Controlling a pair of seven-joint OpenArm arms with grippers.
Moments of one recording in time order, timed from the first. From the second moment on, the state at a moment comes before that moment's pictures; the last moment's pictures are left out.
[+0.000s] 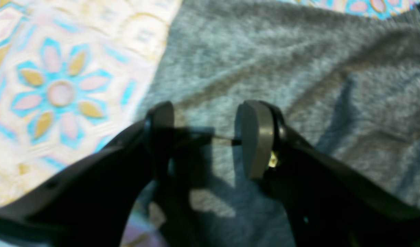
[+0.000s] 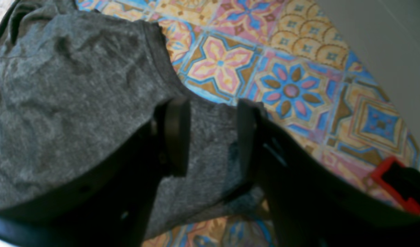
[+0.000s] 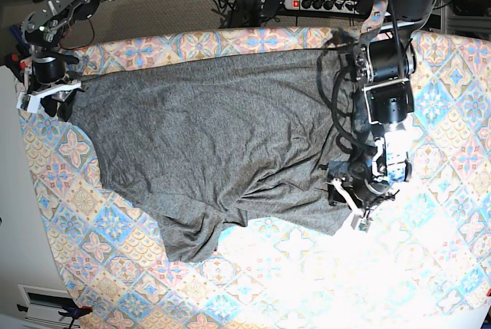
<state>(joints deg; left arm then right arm) -31.2 -10.1 -13.3 37.9 5.6 -32.4 22.9 -6.5 -0.6 59.4 97.0 17.6 44.2 -39.1</state>
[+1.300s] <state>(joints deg) -34.7 -14.8 -13.7 27.1 1.9 -25.7 19.1 -6.2 0.4 56.6 94.6 17.6 44.2 -38.9</state>
